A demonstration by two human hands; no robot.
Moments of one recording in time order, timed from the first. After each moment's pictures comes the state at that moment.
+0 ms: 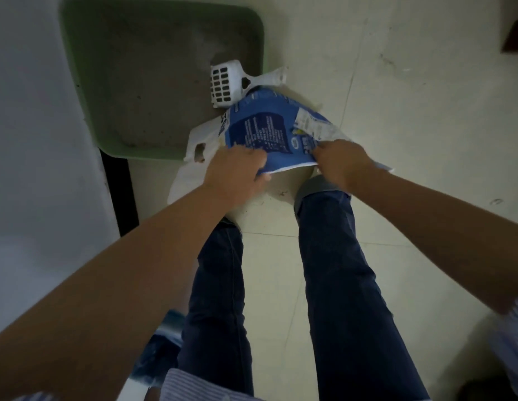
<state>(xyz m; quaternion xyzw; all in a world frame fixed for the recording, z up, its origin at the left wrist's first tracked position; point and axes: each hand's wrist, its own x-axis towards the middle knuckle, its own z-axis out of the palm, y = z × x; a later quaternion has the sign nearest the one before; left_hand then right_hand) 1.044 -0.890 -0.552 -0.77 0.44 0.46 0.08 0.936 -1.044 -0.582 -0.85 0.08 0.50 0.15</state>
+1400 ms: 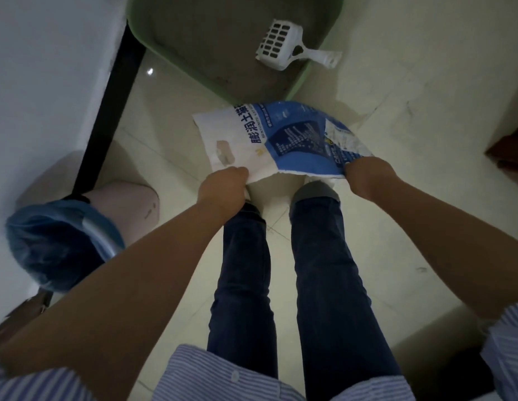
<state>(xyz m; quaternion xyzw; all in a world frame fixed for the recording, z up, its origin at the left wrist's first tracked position) 0.926 -0.830 -0.504 -0.84 0.11 0.53 0.04 0.906 -1.065 -0.554 -0.79 -0.05 0.61 -0.01</state>
